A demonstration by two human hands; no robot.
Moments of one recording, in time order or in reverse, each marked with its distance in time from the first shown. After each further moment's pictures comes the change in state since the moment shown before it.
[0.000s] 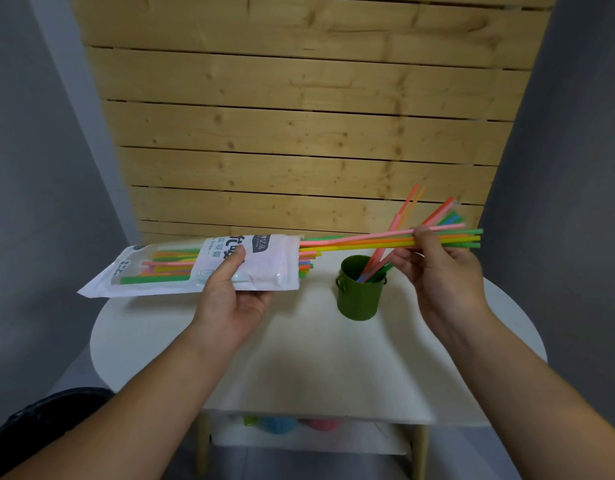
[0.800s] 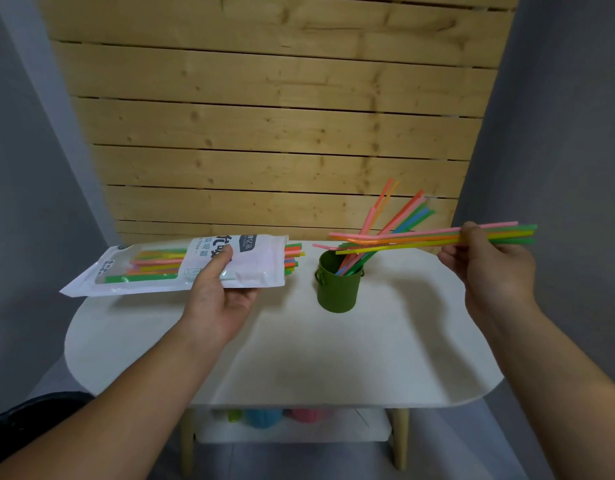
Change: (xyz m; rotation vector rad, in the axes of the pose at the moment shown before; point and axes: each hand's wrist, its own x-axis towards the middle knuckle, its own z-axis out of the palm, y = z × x) left_hand 0.008 -0.013 -0.001 -0.011 0.014 0.000; right_hand 0.021 -0.032 -0.065 -0.117 0.282 -0.098
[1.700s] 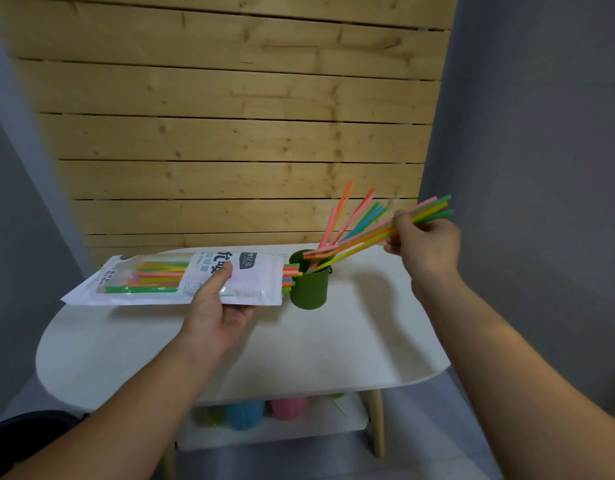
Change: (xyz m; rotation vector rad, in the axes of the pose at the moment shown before) left_hand -0.023 -0.035 0.003 0.076 -0.051 -0.072; right_hand -0.006 -0.010 0.007 -0.332 -0.015 -0.136
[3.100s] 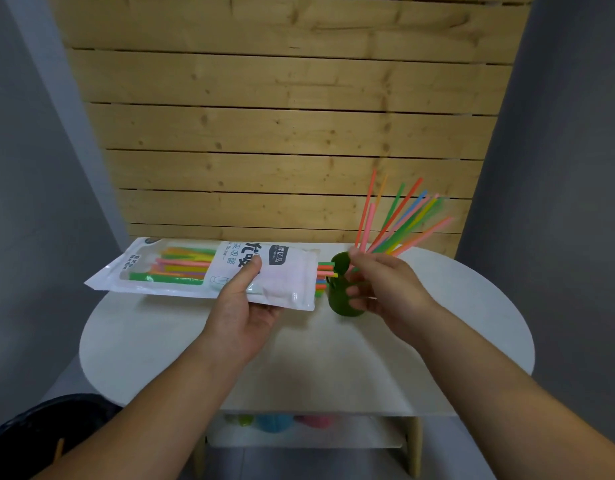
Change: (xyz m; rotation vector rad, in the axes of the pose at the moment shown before) left_hand -0.003 0.022 -0.002 0.071 0.001 0.020; right_hand -0.045 0.030 0.080 0.024 -0.603 0.357
